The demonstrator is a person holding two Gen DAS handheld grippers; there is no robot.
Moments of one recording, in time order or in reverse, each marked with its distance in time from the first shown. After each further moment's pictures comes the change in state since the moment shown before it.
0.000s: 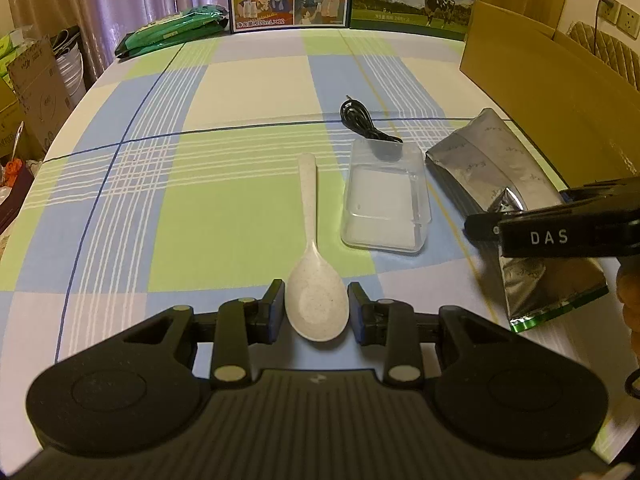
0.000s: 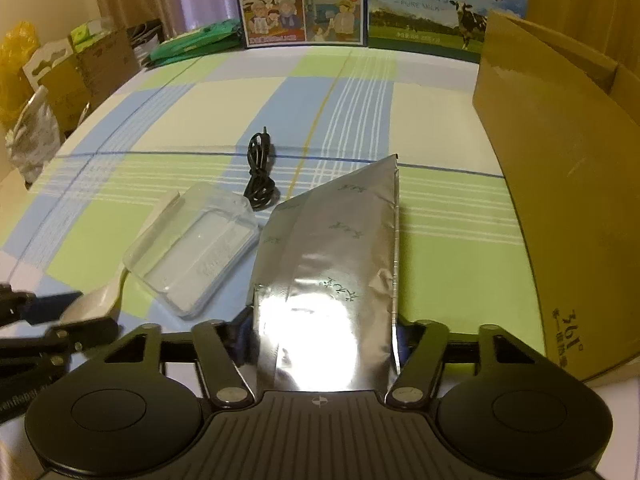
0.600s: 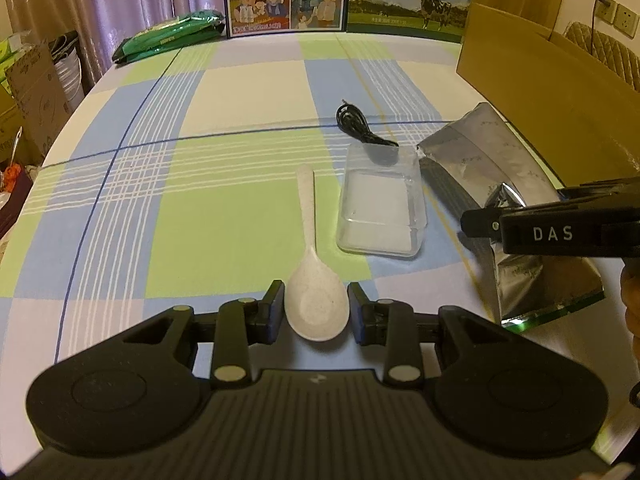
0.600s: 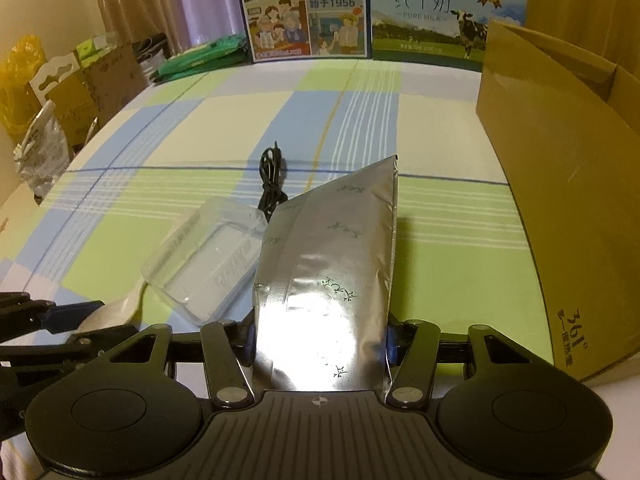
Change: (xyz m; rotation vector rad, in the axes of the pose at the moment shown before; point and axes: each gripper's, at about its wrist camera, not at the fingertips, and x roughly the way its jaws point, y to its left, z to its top) left arm -0.001 -0.003 0.001 0.012 -0.018 -0.001; right arm -0.008 0.003 0.002 0.032 -0.040 0.037
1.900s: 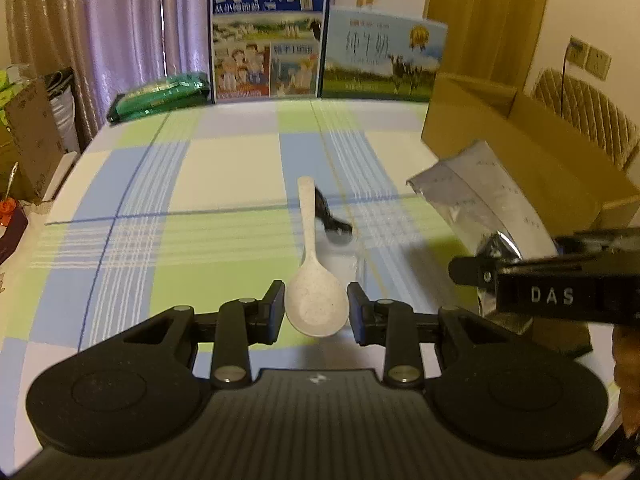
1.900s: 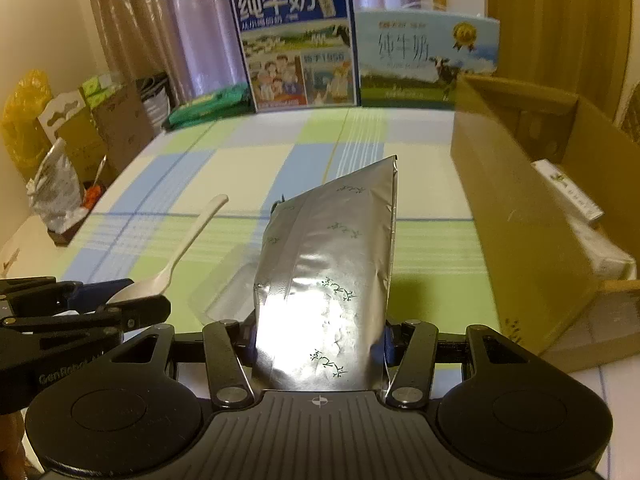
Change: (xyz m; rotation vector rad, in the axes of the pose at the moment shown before) left arm -0.058 -0.019 0.032 -0.018 -0.143 -0.055; right arm -0.076 0.006 0.009 0.037 -0.094 0.002
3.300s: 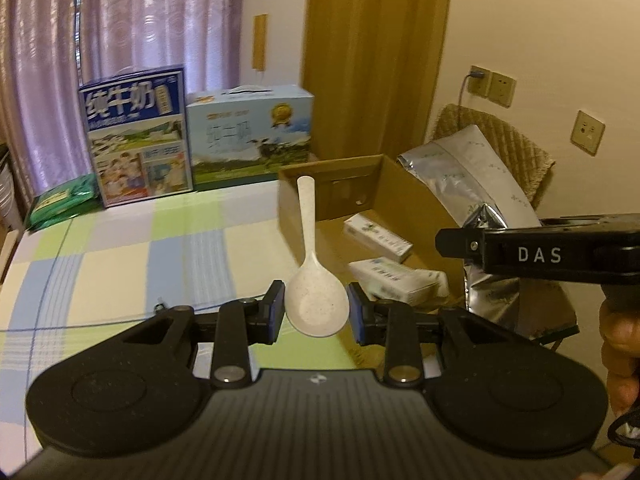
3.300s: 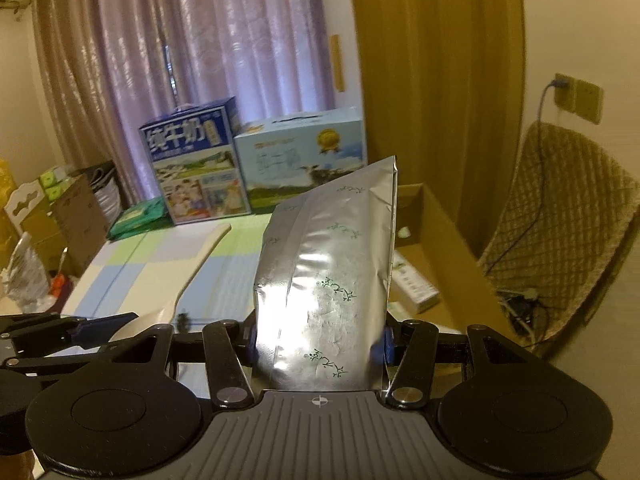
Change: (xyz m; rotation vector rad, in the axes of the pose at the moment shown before) left arm -0.053 -0.175 0.090 0.130 -0.108 -0.160; right arm -0.153 -0.139 0.062 0.107 -0.184 -0.123
